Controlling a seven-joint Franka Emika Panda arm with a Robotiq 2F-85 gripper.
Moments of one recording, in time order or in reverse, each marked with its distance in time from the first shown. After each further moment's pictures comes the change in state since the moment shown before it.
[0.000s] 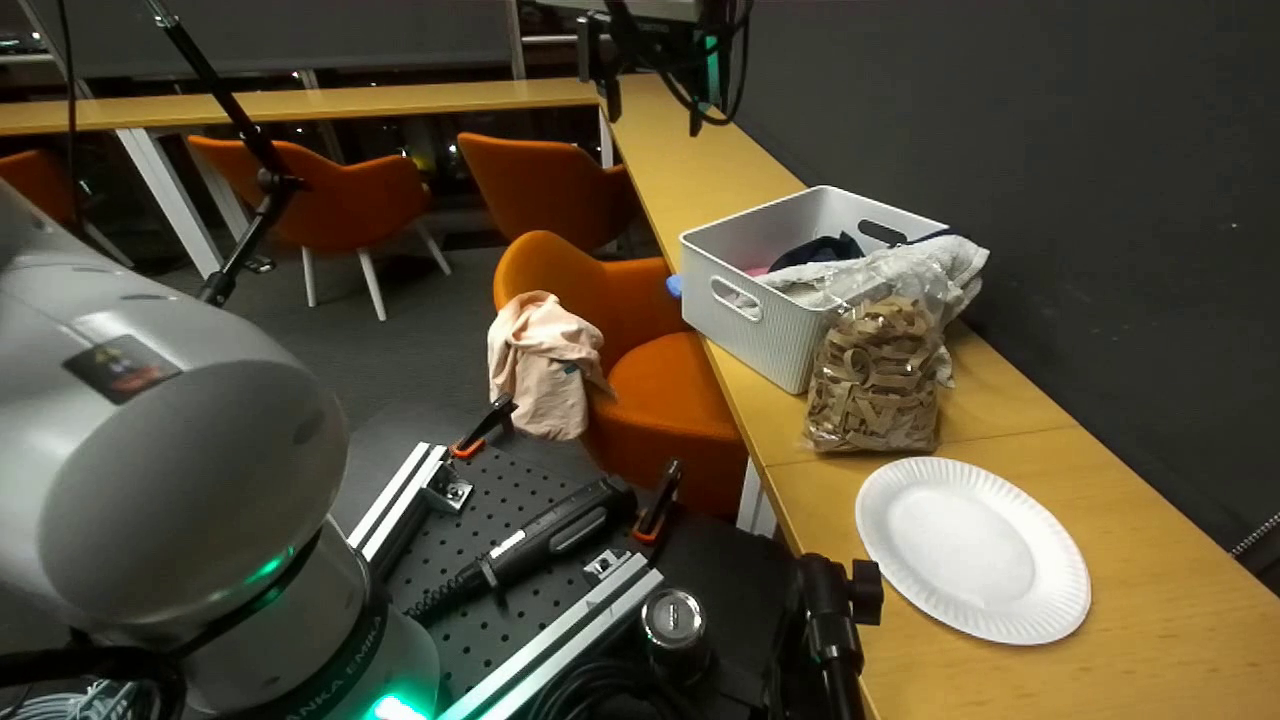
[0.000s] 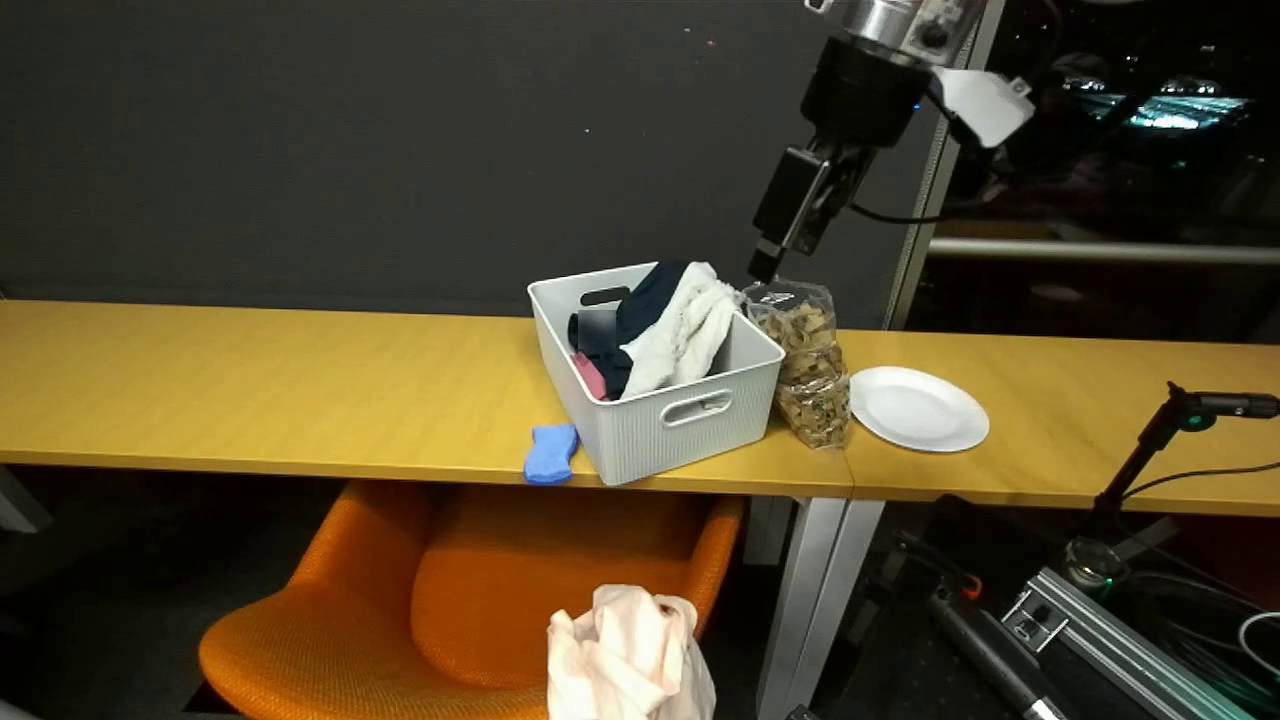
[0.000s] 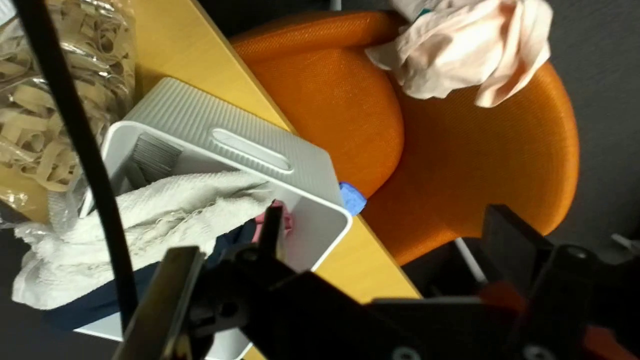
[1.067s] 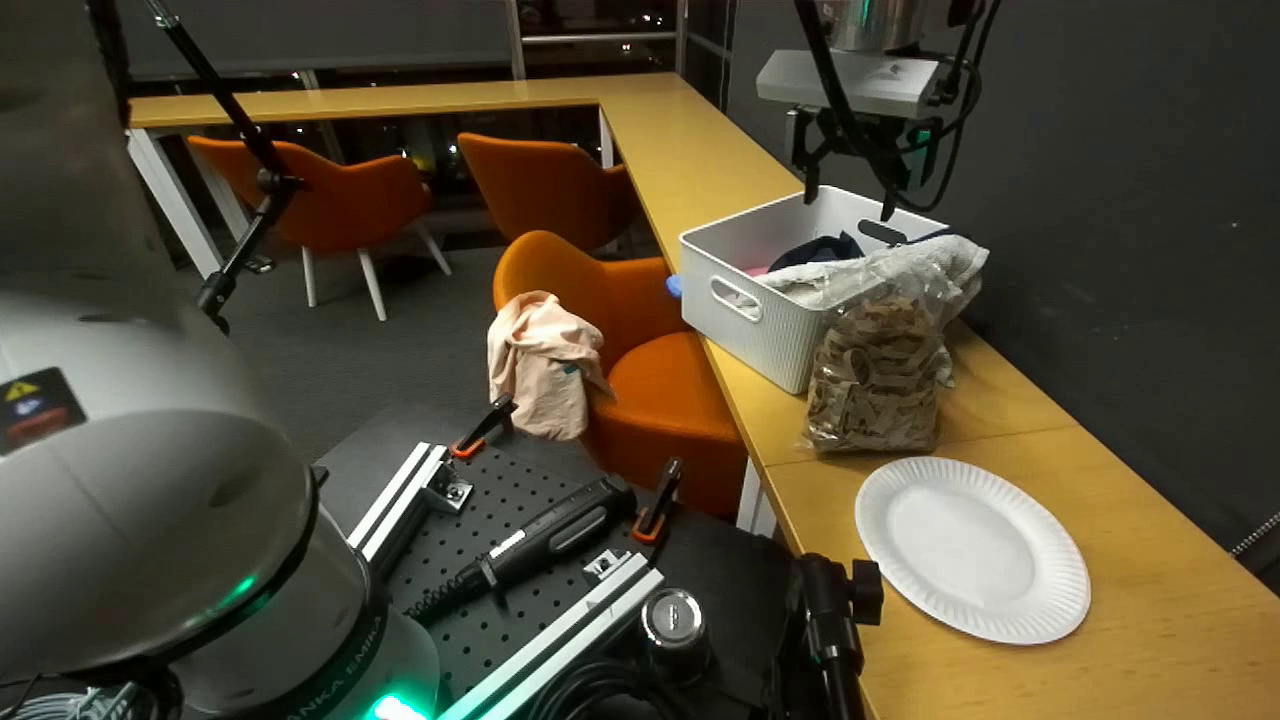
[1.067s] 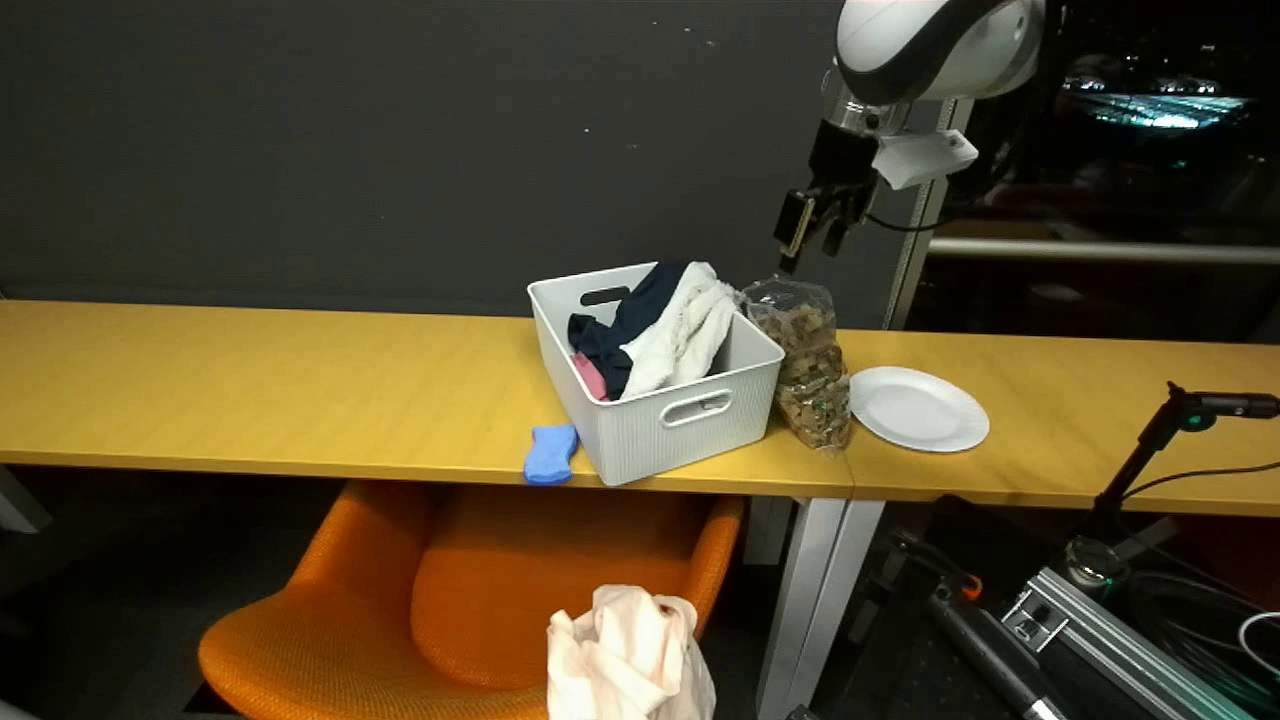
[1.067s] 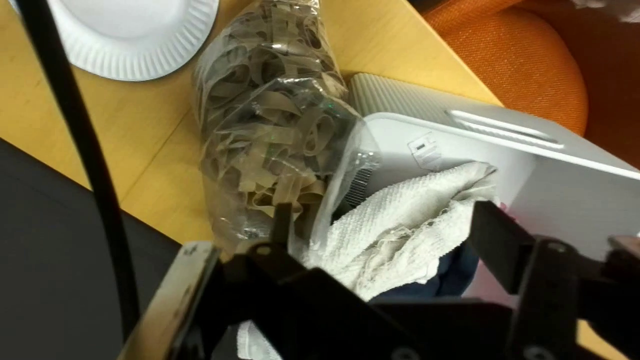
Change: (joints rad) arm -0.226 0.412 -0.082 0.286 -0.058 0.065 0.000
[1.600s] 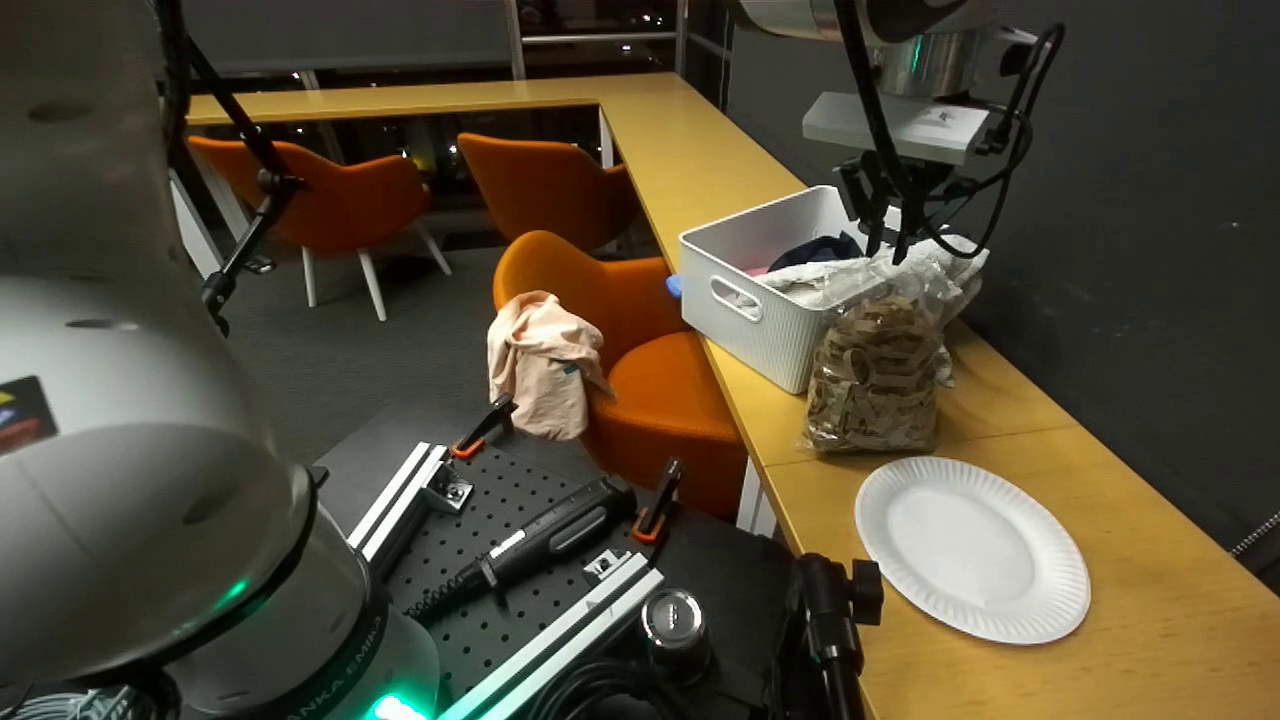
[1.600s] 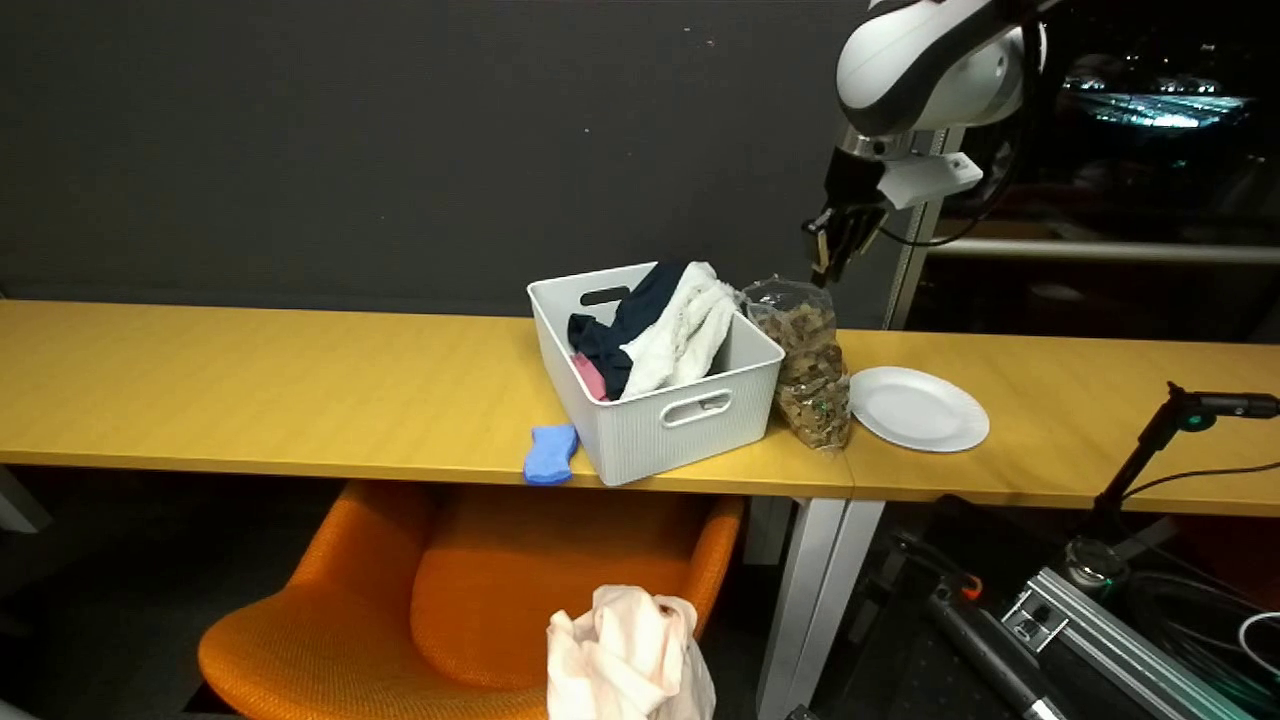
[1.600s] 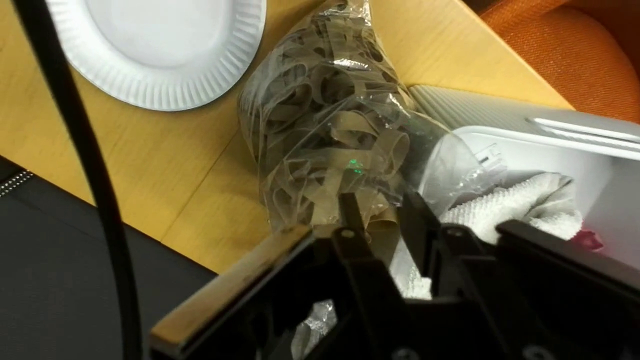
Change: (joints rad) arm -0.058 0.106 -0.018 0.060 0.001 0.000 0.000
